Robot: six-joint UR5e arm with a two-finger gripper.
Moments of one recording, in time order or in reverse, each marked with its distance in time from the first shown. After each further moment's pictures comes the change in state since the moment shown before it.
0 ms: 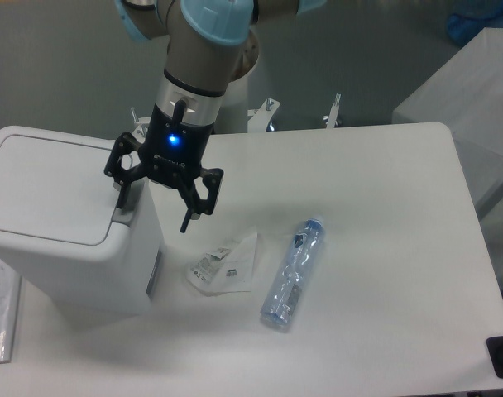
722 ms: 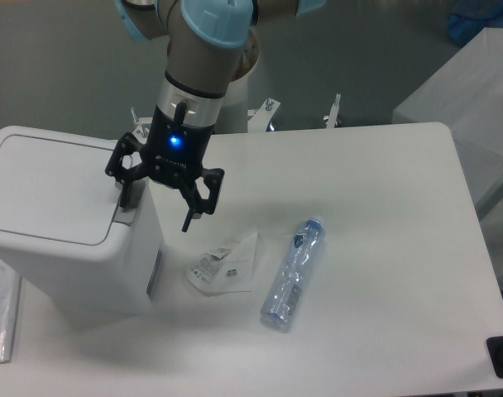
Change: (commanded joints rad) arm -0.002 -0.002 -0.015 0.000 0.002 -0.002
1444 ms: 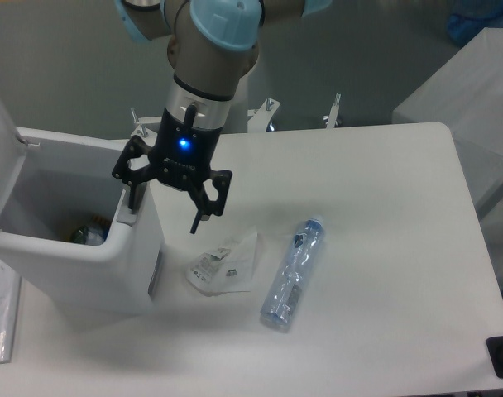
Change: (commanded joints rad) arm 0.058 -0.006 0.011 0.000 -0.005 -0.002
